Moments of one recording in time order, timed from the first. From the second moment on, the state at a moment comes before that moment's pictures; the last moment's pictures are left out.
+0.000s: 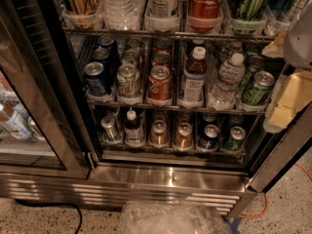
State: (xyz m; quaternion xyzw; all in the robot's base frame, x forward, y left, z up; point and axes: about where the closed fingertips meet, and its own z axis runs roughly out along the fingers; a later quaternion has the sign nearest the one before) arm 0.438 -0.217 0.976 -0.60 0.78 -0.03 0.16
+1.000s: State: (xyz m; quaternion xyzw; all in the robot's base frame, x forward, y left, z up) arm 0.427 -0.186 0.948 -0.55 0.82 0.01 0.19
